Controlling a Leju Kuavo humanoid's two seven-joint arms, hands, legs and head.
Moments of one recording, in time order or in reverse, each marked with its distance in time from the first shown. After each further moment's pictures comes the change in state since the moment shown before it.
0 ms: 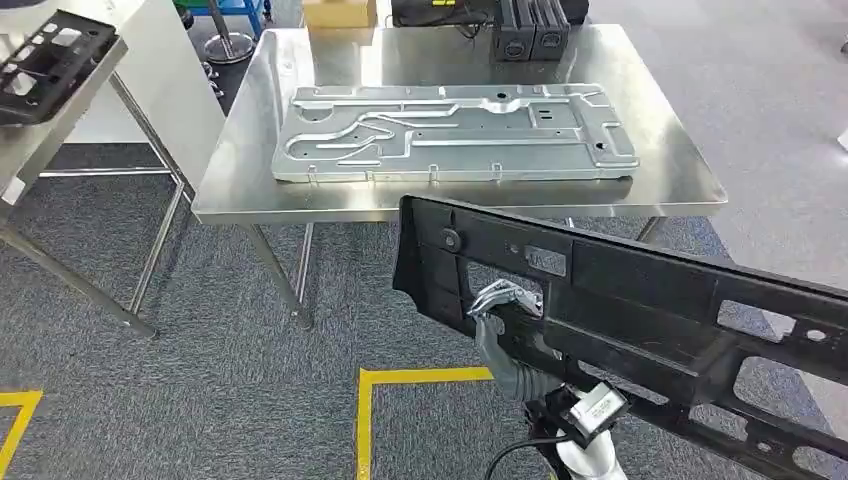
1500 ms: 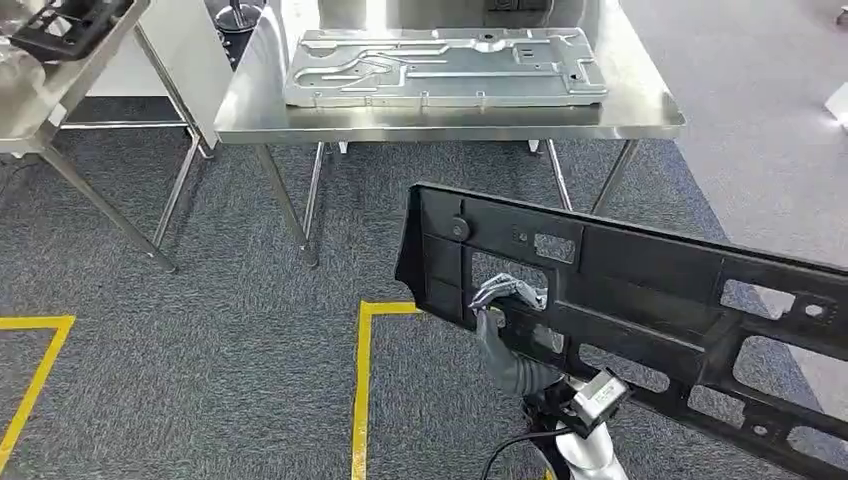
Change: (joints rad) left arm 0.003 -0.001 0.000 0.000 -0.005 -0.001 -0.001; right arm -0.013 0.004 -0.001 0.016 -0.026 0.018 0.011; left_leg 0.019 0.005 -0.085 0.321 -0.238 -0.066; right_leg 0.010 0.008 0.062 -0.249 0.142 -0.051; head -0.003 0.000
